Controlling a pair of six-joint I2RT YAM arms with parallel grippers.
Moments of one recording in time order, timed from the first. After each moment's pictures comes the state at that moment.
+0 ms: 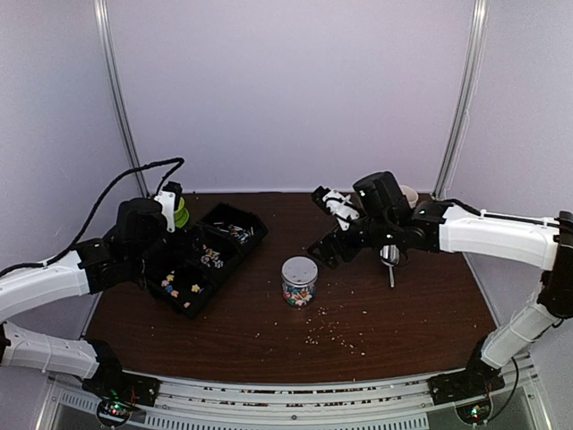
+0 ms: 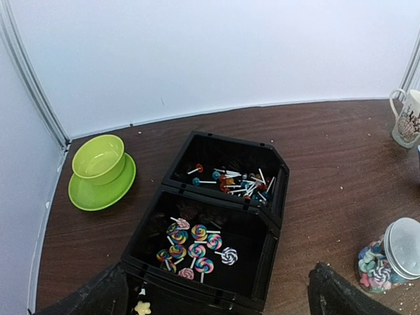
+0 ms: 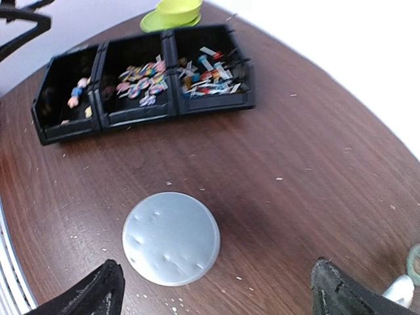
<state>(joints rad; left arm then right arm) -0.74 1.05 0.74 -0.13 -0.49 -0.21 0.82 1.52 1.17 -0.30 -0.01 -0.05</state>
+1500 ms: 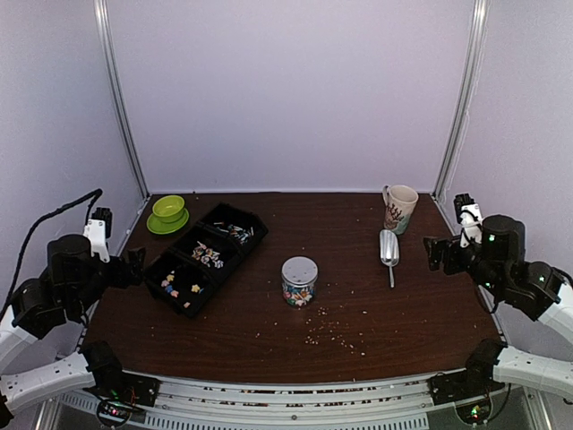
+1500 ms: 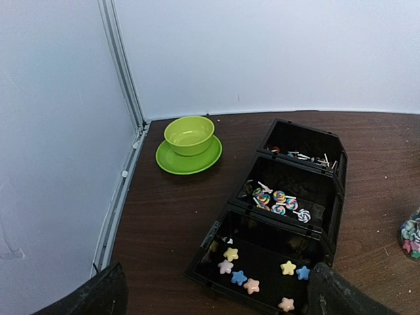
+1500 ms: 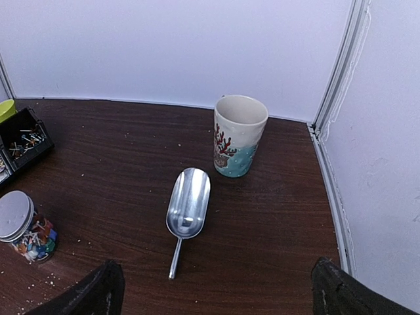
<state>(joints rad) -0.72 0.42 0.62 -0.61 -0.67 -0.21 0.62 0.59 0.65 -0.45 0.50 0.14</state>
